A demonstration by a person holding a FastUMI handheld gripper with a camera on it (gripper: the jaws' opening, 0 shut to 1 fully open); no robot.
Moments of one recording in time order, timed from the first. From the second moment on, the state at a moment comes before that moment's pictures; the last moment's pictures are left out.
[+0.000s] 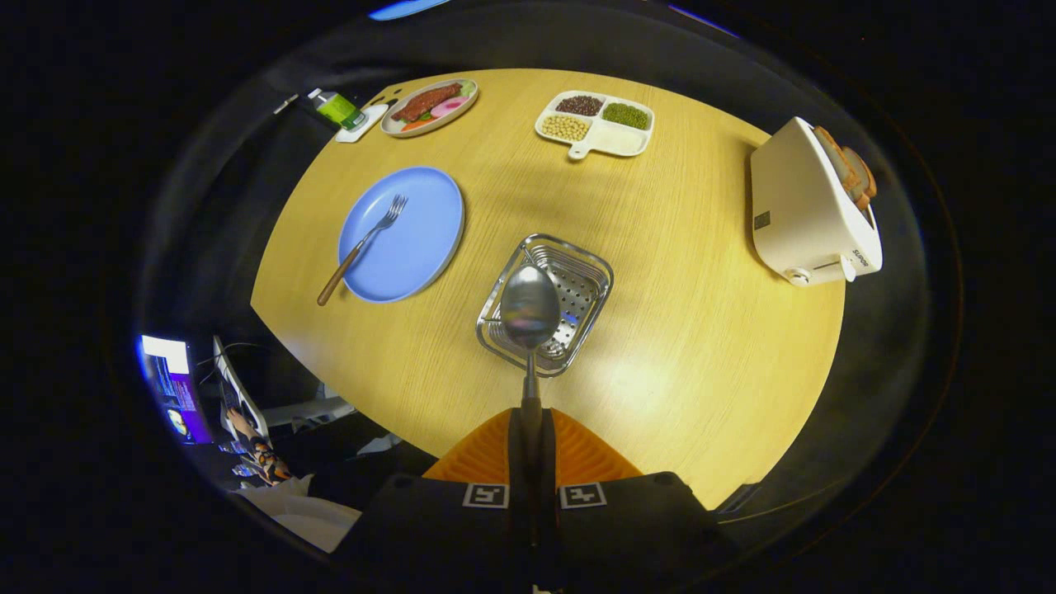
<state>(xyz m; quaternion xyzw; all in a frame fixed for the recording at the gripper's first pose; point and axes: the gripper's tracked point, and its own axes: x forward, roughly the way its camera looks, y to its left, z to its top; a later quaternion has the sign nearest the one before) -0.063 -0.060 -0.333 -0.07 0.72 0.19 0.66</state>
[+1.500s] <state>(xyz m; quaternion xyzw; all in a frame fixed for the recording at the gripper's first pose) -0.013 0.012 -0.272 0.08 0.63 0.19 0.75</state>
